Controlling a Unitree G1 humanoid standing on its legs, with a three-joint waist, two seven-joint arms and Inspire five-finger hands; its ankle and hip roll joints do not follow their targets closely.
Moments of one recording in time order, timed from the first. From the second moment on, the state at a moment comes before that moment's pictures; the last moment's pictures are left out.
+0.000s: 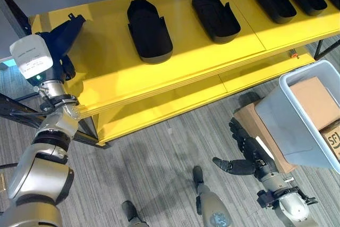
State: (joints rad) left arm -0.92 0.82 -0.42 1.06 0.41 0.01 0.83; right arm 0.30 -0.59 0.20 -0.12 0.35 -0.30 0.03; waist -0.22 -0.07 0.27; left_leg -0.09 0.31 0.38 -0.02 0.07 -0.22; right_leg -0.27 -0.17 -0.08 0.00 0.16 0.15
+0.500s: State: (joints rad) left arm -0.96 0.85 -0.43 1.08 0.45 0.03 0.77; right arm 0.31 -0.59 0.18 -0.12 0.36 -0.30 0.04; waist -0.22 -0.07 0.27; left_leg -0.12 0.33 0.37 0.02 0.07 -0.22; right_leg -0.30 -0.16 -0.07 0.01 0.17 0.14
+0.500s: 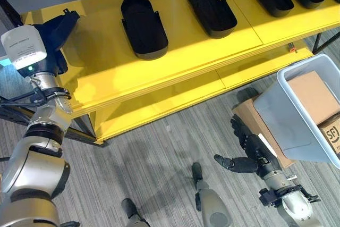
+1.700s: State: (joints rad) left arm -1.01 0.82 -0.67 1.09 0.47 -0.05 0.26; right arm 0.31 -0.55 0.14 -0.11 0.36 -0.24 0.10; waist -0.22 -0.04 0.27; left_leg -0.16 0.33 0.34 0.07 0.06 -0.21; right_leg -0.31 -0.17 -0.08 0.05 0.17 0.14
